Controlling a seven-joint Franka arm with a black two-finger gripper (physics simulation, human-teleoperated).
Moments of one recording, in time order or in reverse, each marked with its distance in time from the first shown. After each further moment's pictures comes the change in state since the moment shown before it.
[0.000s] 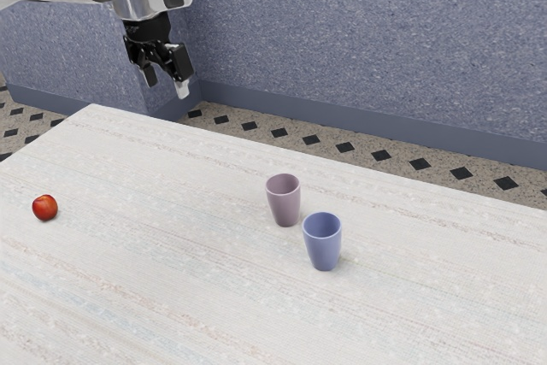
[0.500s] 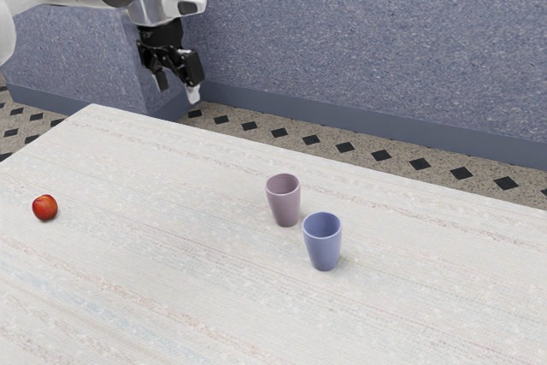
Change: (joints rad) arm -0.004 0.068 -0.013 0.052 -0.002 -0.005 -0.001
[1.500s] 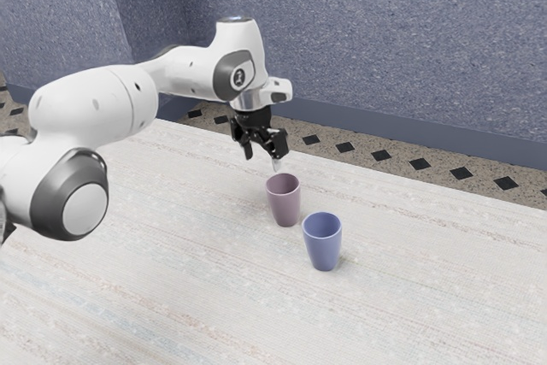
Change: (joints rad) arm -0.025 0.599 -0.045 0.357 -0.088 0.184 -0.026
